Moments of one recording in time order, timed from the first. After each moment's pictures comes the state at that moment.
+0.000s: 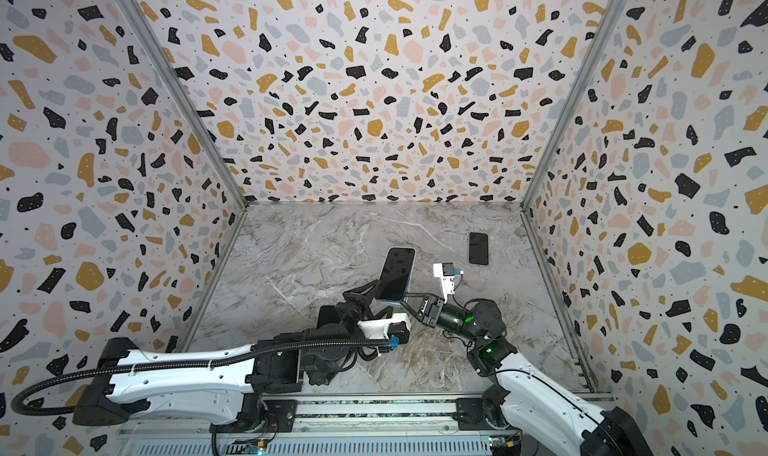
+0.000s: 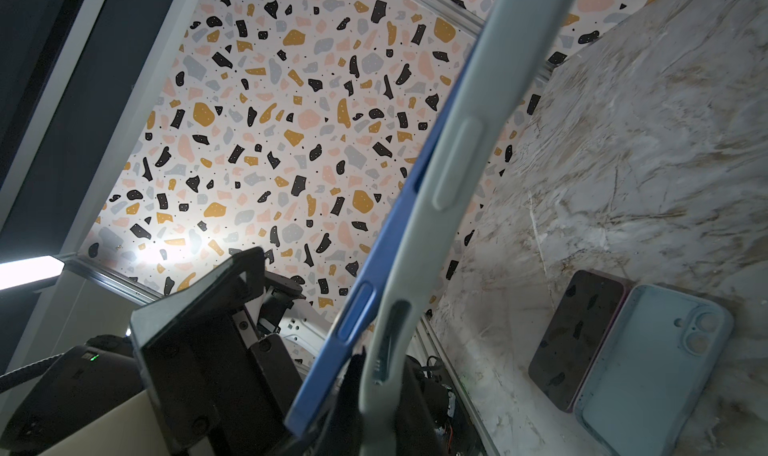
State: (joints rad) left arm -1.43 1.16 0.93 -0.02 -0.82 0.84; right arm 0.61 0.82 0.28 0.75 -0.61 1.19
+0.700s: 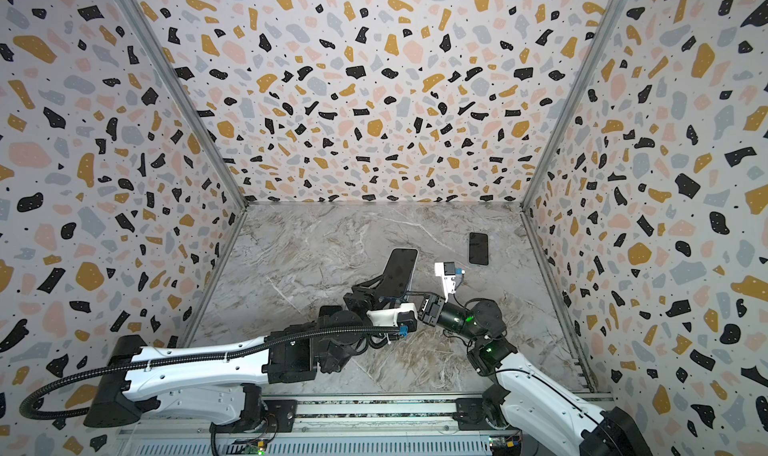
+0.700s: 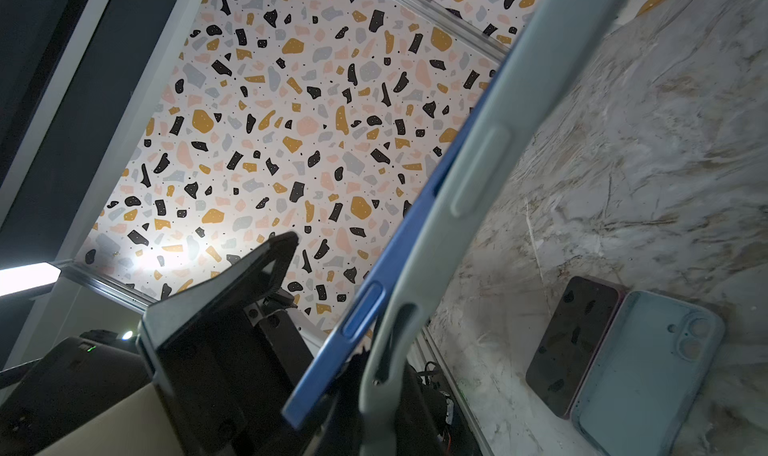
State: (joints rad) left arm -1.36 1.23 0.97 0.00 -0.78 0.89; right arm 0.61 0.82 0.28 0.76 -0.61 1.19
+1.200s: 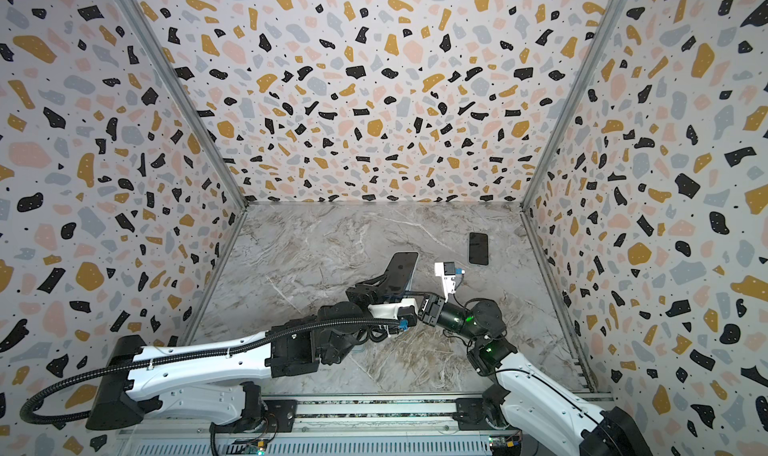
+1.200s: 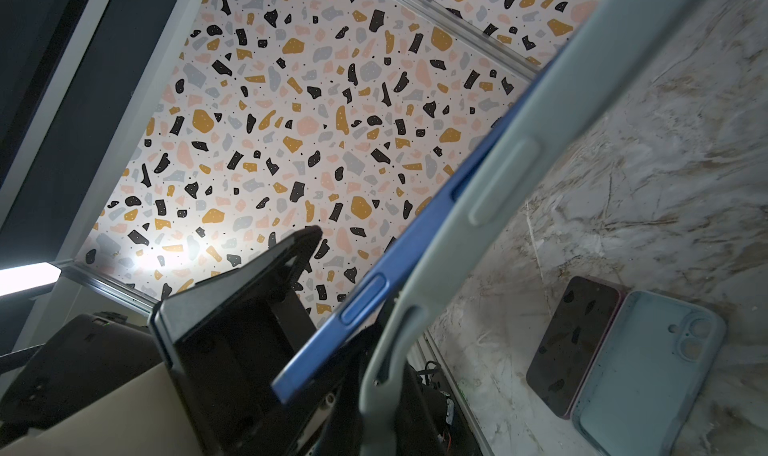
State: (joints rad) left arm -1.30 1.24 0.98 0.00 -0.68 0.89; right arm 0.61 0.82 0.28 0.76 -0.62 1.19
